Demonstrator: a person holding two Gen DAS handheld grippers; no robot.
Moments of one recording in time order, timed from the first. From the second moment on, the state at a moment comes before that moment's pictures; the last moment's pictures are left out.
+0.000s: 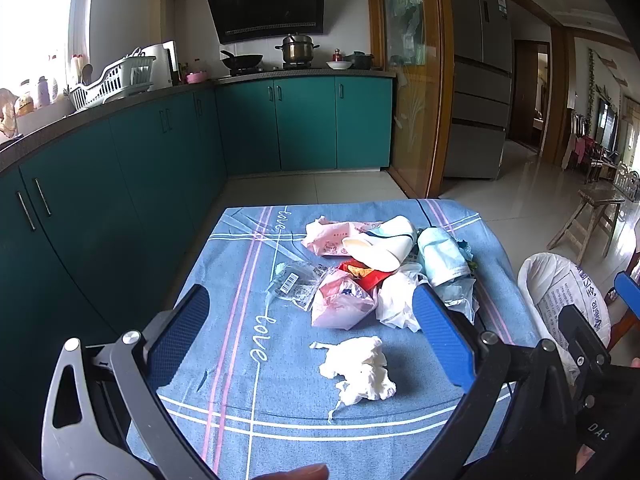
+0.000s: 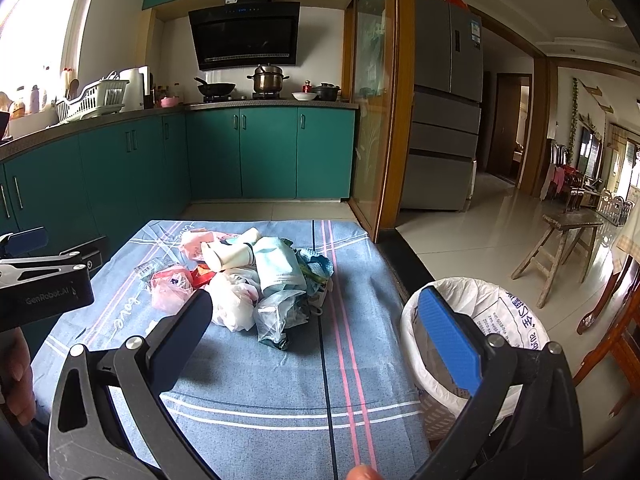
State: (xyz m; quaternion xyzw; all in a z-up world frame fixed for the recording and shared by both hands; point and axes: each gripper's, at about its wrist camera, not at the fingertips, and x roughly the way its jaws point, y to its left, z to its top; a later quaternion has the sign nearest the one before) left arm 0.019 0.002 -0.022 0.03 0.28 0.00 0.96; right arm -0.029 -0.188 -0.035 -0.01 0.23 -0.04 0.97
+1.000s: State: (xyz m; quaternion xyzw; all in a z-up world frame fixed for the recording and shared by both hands) left arm 0.061 0.115 -0.022 -0.08 0.29 0.08 0.95; right arm 0.068 -0.197 -0.045 -0.01 0.34 0.04 0.94
